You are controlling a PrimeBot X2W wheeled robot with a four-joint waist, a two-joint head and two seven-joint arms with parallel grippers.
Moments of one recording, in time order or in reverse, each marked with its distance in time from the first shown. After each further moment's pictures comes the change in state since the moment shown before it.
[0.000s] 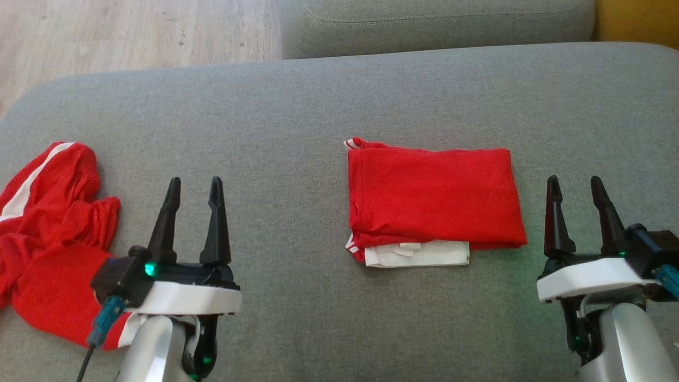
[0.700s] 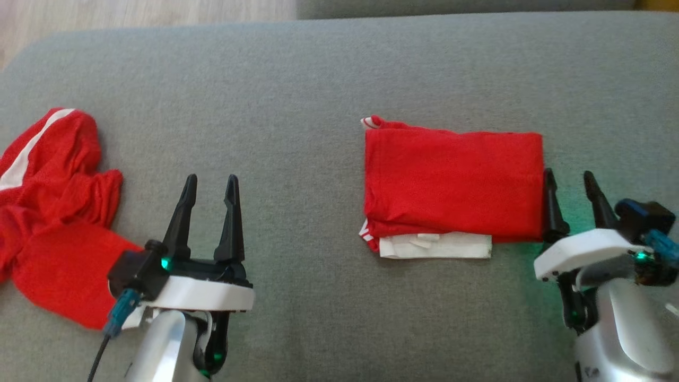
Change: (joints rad) left arm -0.022 -0.001 -0.044 0.023 -0.005 0.008 0.000; right arm -0.130 0.003 -0.042 0.187 -0.002 0.000 0.082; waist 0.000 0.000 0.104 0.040
